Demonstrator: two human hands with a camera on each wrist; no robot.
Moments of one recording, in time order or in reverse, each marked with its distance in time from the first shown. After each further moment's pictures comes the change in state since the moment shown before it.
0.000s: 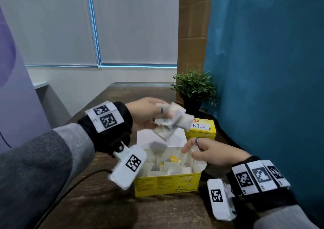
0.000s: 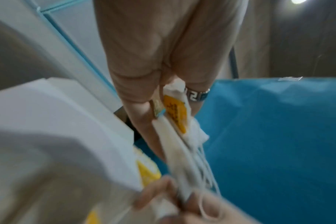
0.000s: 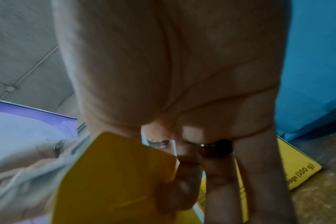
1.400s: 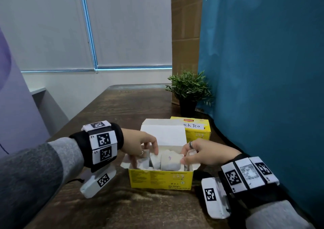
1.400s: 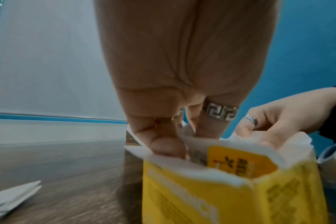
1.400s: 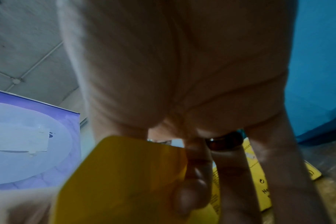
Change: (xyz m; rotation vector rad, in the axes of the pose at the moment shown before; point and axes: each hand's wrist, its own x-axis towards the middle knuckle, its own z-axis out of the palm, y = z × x) left_hand -0.003 -0.042 -0.008 1.034 -0.312 -0.148; right_hand 0.001 0.005 0.002 -0.025 -0.037 0.021
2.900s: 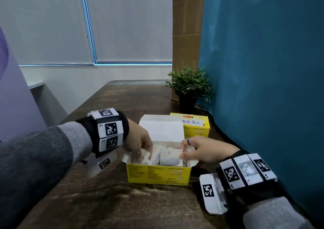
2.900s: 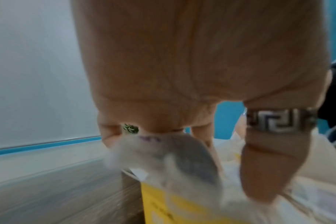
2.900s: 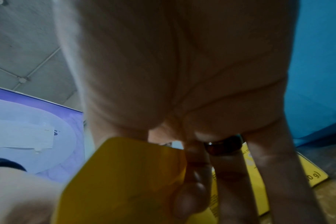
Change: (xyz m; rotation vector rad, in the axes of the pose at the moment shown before) left_hand 0.003 0.016 -0.012 0.217 -0.221 -0.096; right_hand -0.003 -0.008 0.000 -0.047 -0.027 0.007
